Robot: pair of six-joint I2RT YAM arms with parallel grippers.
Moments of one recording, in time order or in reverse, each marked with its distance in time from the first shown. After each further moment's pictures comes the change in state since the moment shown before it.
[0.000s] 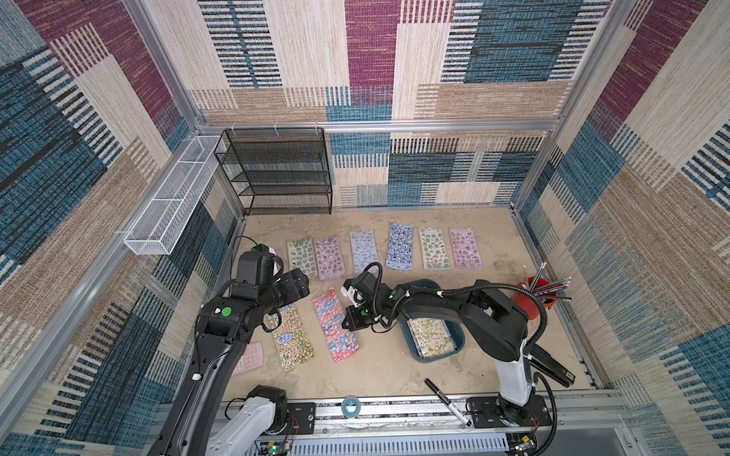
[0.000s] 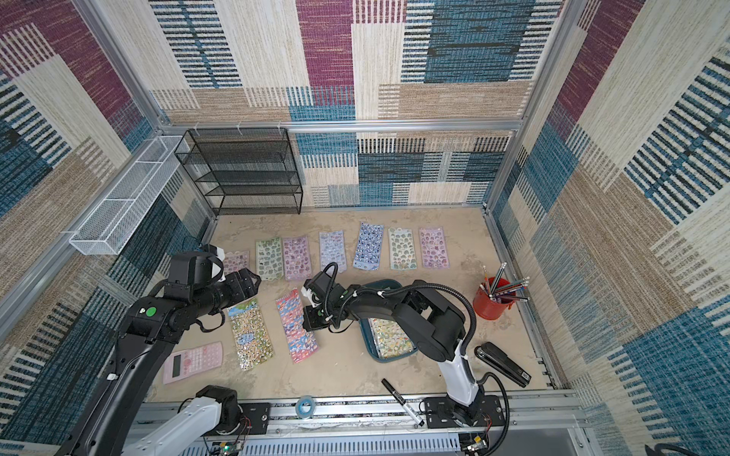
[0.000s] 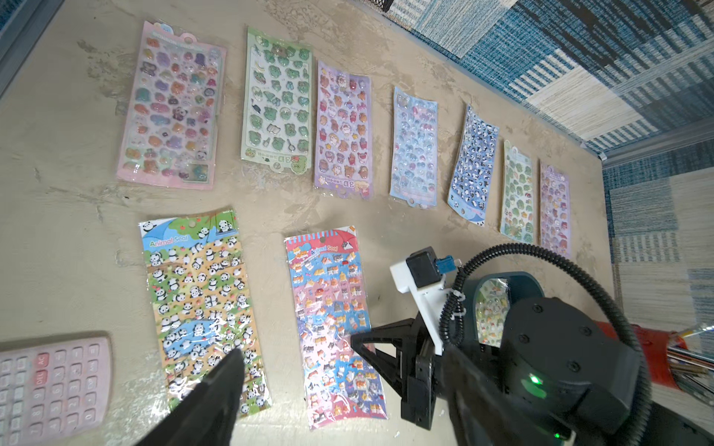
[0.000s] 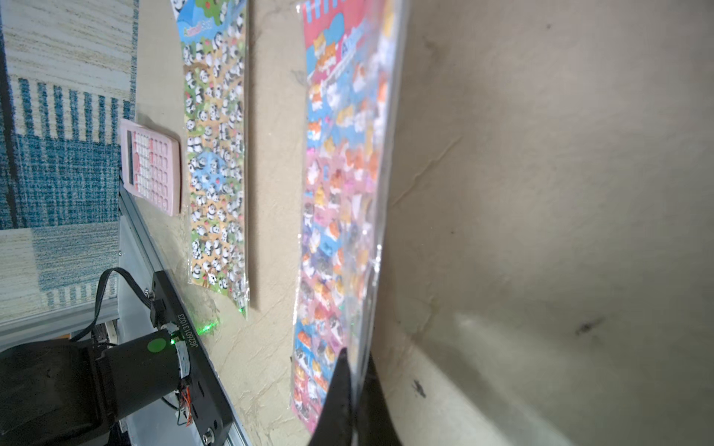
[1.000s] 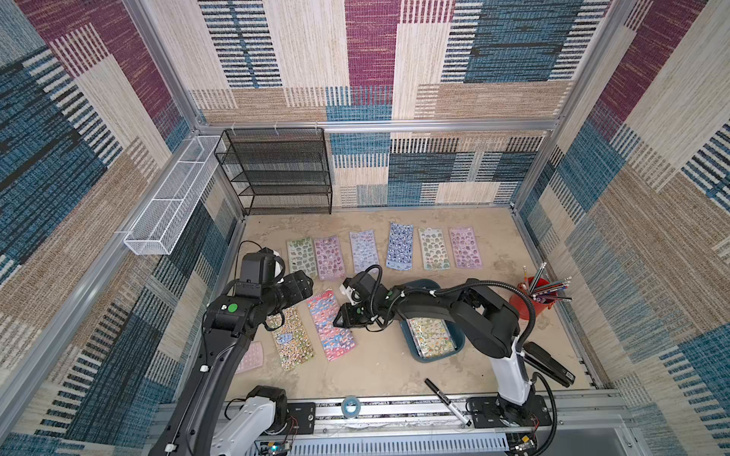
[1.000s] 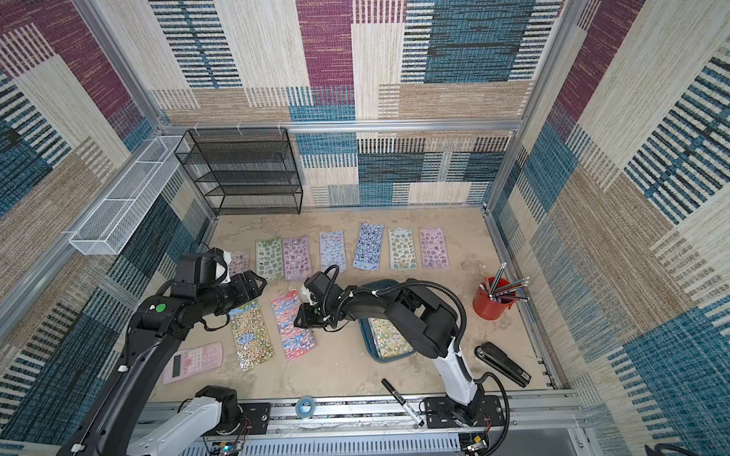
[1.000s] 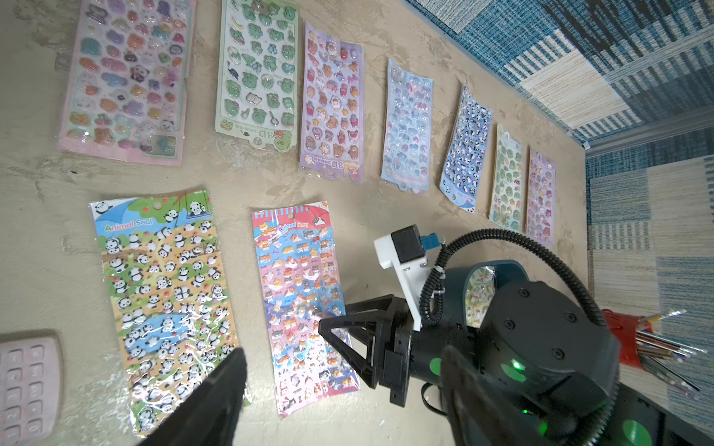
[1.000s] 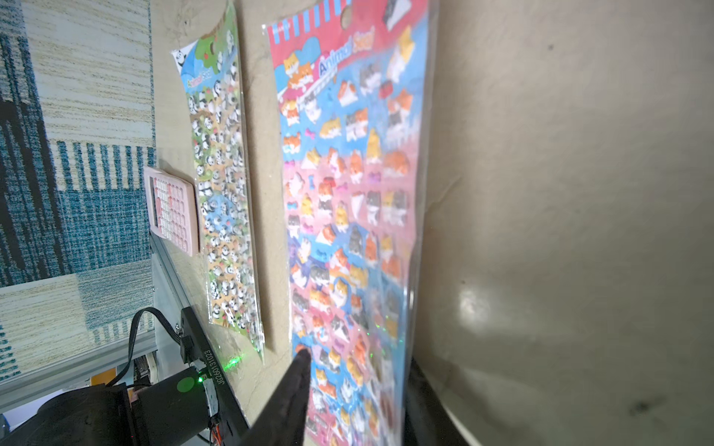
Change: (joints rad) left arm 0.034 0.017 -0.068 0.054 0.102 -0.018; right arm 0.000 0.045 0.013 0.085 -0.014 0.126
